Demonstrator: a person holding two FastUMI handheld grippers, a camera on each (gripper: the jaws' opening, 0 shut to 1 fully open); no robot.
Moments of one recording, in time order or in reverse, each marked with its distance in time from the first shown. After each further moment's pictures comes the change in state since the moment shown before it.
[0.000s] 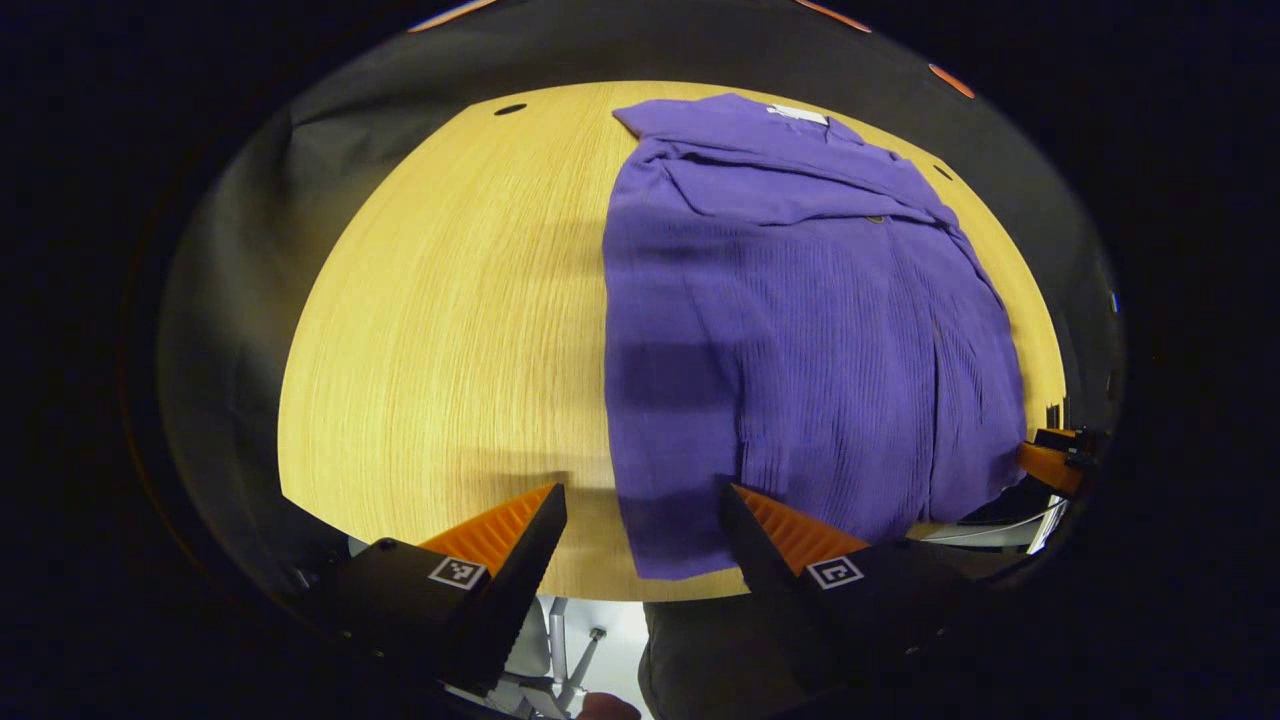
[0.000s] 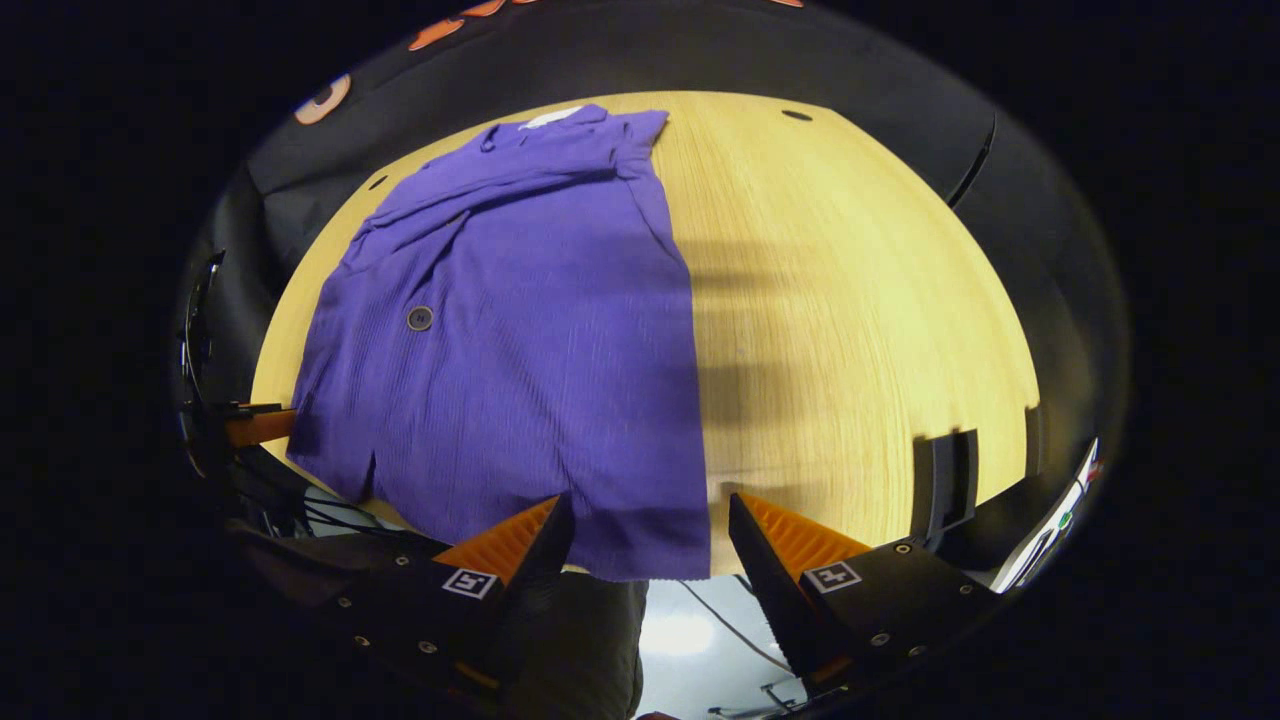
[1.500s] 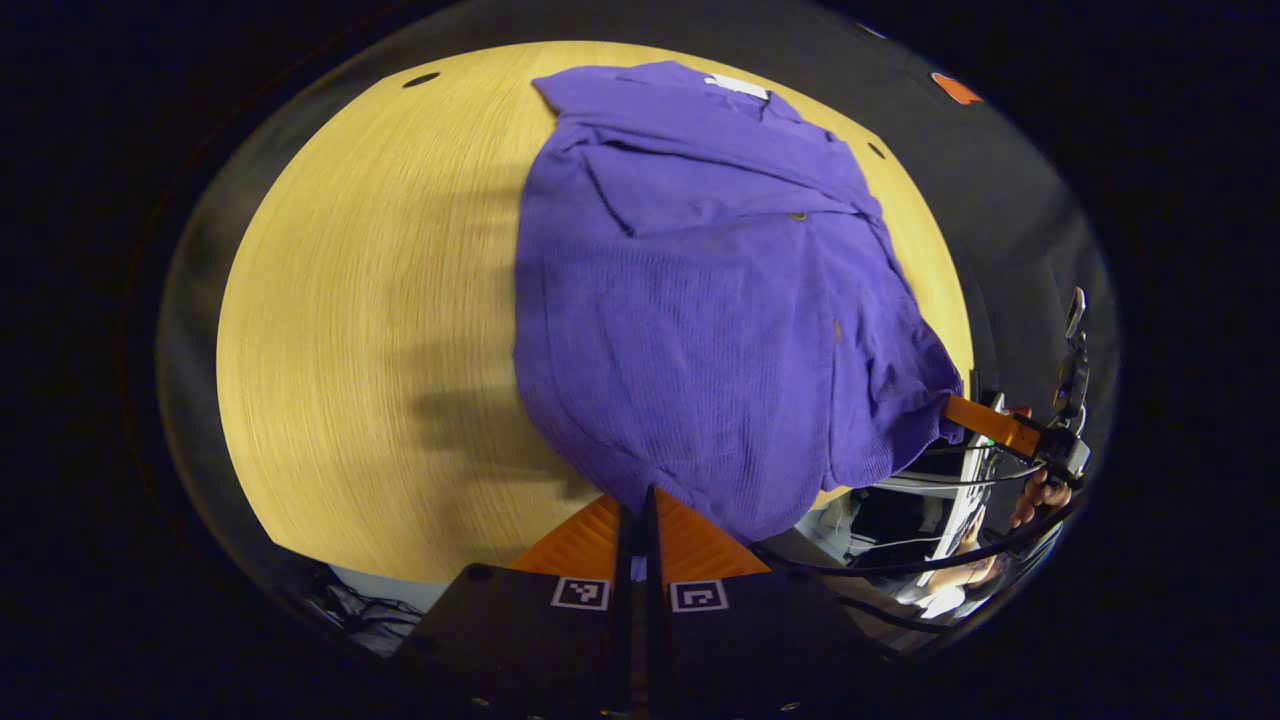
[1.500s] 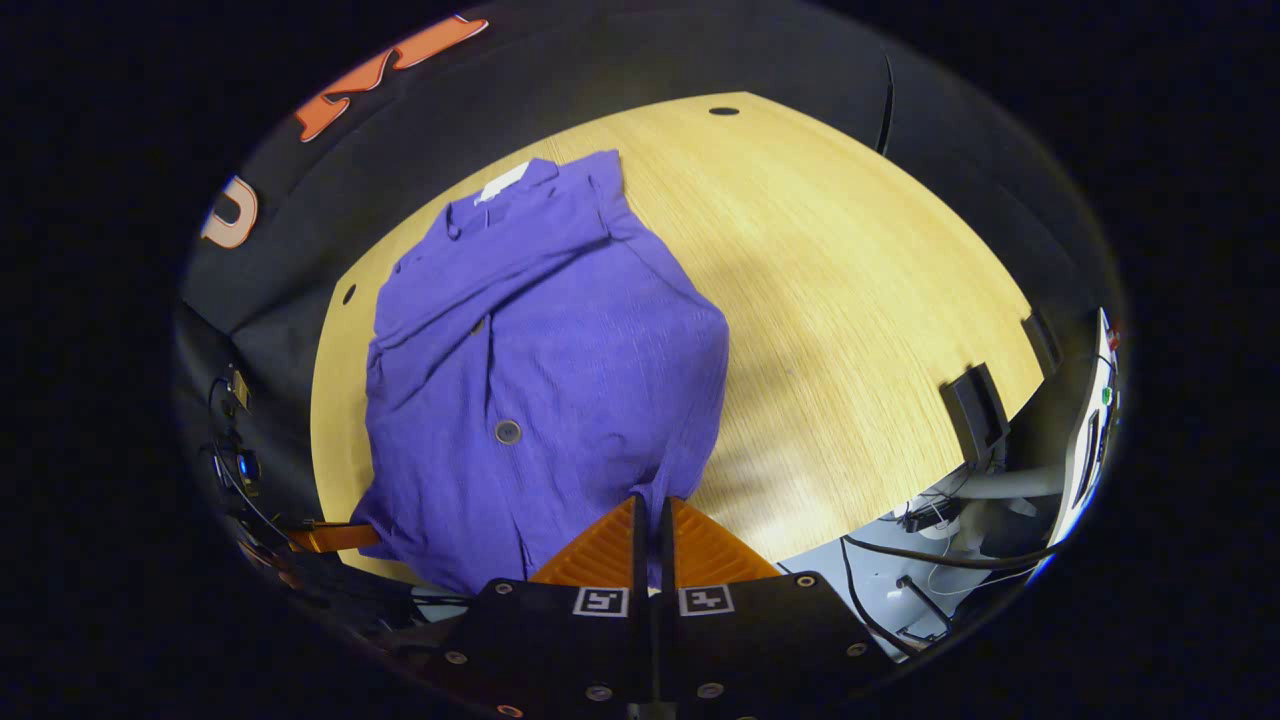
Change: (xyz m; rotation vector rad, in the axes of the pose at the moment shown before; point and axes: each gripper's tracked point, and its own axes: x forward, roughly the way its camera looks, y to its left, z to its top) left arm -0.049 -0.024 0.053 0.109 0.168 -0.321; right arm -0.055 0.072 0.077 0.339 -0.105 0.030
